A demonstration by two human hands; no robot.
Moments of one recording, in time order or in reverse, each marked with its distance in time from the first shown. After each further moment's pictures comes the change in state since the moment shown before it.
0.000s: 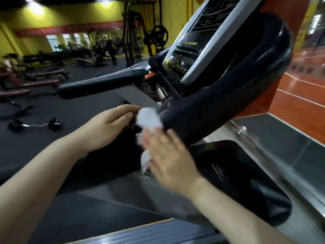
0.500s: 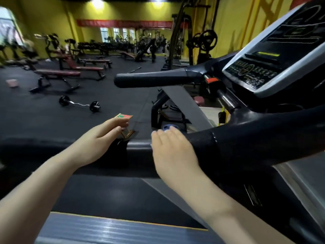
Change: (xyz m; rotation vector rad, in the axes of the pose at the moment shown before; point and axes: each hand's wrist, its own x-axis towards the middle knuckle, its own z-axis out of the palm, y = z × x) left_hand -0.134 -0.134 -0.105 -0.105 0.270 -0.233; right_hand 0.114 -0.147 0.022 -0.007 -0.423 -0.034
